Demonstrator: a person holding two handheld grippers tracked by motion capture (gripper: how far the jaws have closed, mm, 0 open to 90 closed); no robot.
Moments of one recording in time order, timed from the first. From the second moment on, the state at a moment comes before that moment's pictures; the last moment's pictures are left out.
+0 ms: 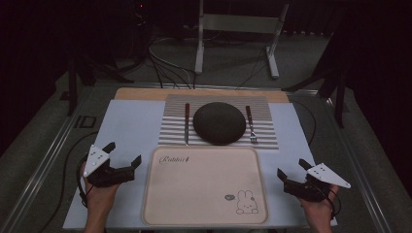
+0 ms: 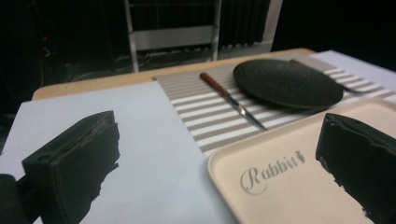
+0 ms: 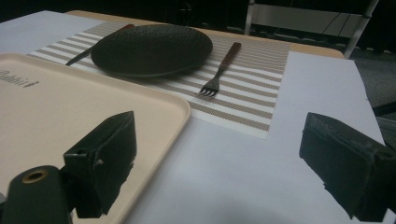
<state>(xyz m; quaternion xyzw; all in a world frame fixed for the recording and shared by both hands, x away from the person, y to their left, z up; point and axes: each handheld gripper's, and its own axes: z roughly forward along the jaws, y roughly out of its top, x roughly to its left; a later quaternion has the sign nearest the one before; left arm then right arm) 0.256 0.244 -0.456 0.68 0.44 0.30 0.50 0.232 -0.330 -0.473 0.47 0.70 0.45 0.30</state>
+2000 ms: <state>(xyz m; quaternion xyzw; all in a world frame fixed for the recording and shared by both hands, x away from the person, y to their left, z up) 0.260 0.239 -0.463 0.68 0.46 0.33 0.46 0.327 -0.300 -0.401 0.47 0.71 0.44 0.30</state>
